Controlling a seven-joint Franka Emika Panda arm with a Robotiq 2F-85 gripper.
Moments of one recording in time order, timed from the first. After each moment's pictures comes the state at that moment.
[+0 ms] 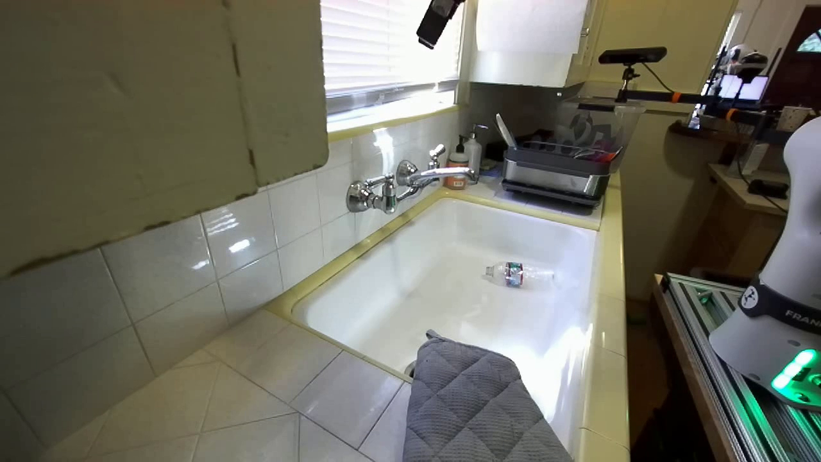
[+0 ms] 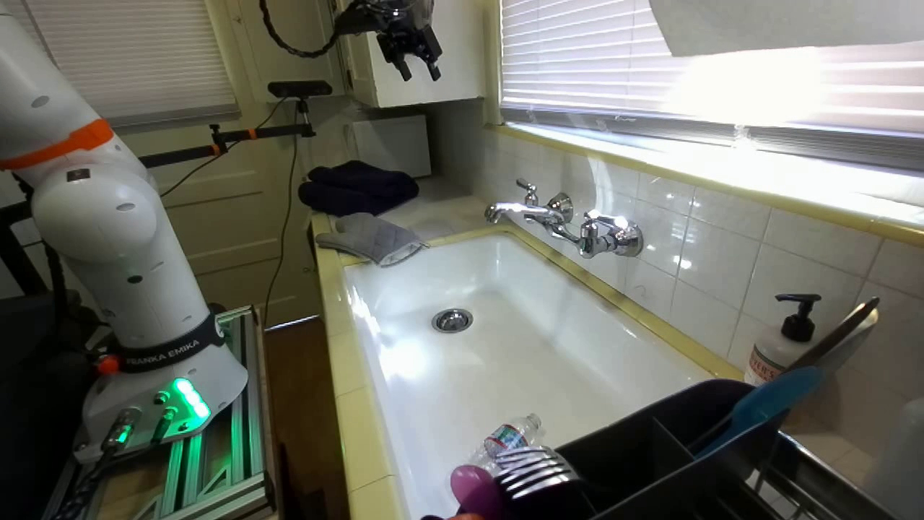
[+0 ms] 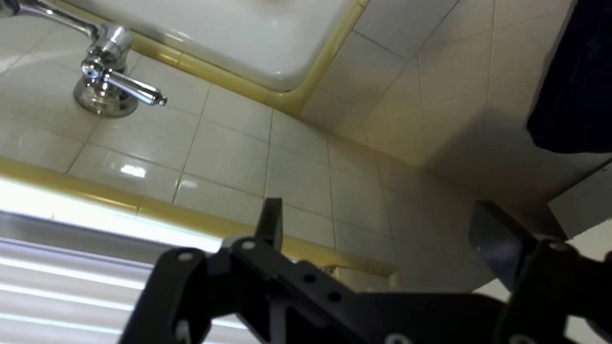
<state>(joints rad) 0.17 -0.29 0.19 -2.11 0.07 2.30 -0.04</state>
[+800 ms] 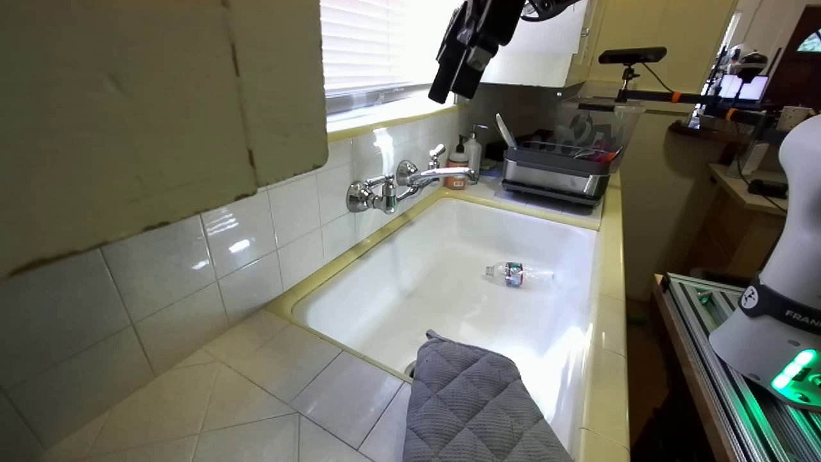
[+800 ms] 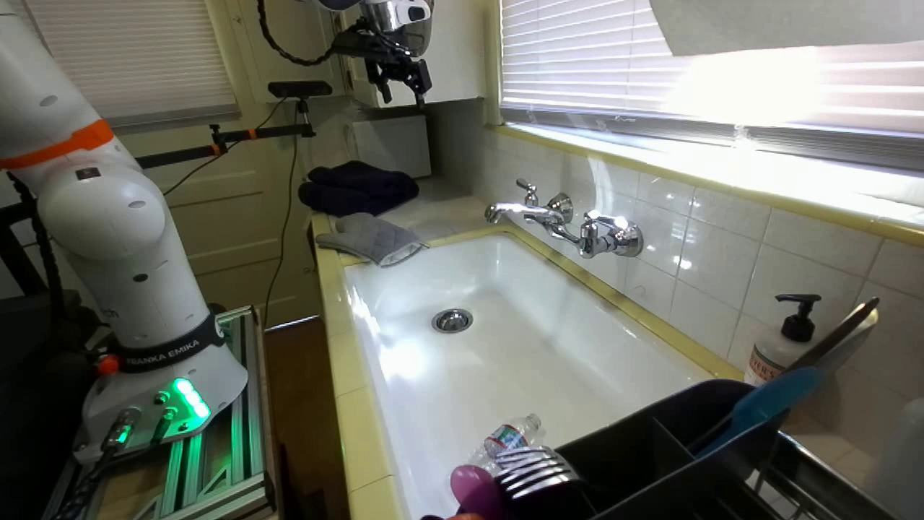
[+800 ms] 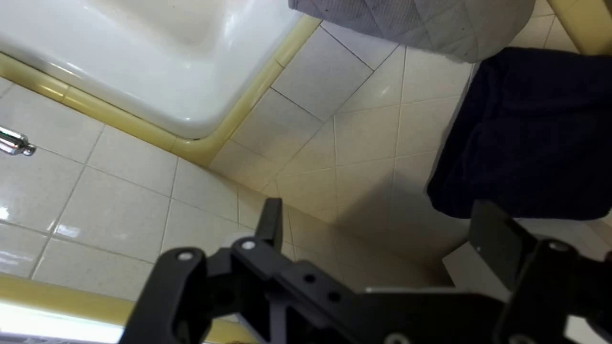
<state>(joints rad) 0.25 -0.27 0.12 -2.17 0.30 2.24 -0.34</state>
